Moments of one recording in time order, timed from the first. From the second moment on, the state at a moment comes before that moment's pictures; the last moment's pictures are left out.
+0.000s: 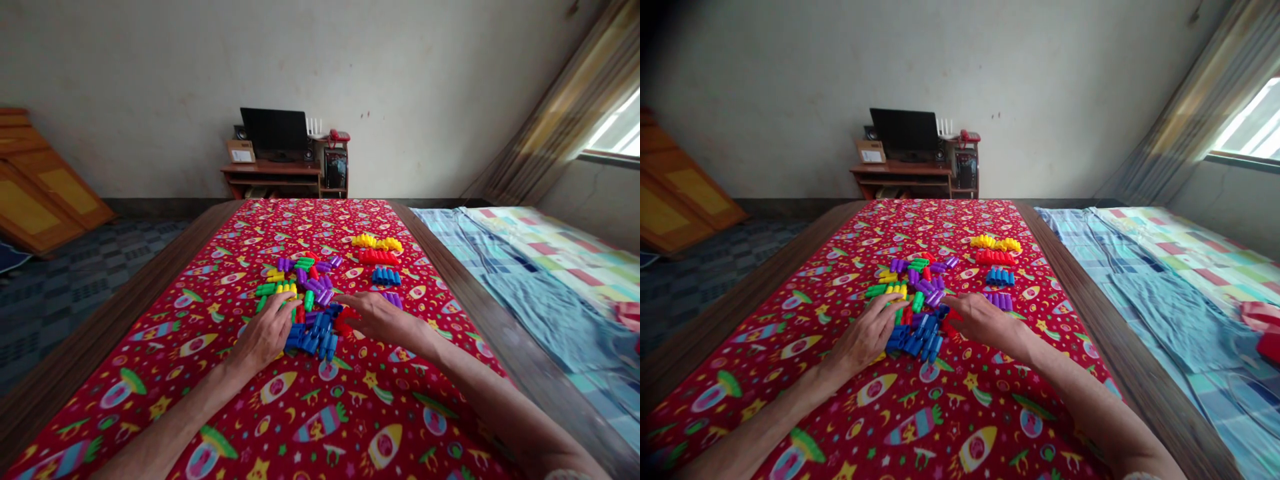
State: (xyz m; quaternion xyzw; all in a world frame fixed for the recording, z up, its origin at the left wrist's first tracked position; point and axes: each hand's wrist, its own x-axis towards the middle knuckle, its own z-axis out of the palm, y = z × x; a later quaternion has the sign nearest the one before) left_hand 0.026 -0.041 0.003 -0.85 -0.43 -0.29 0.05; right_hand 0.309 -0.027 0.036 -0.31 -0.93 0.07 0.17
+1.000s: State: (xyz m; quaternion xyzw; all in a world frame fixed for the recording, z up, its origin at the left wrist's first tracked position) left_hand 0.025 -0.042 0.003 -0.85 -0.43 -0.29 0.05; right_hand 0.329 -0.015 0.081 -0.35 -0.91 0.13 0.17
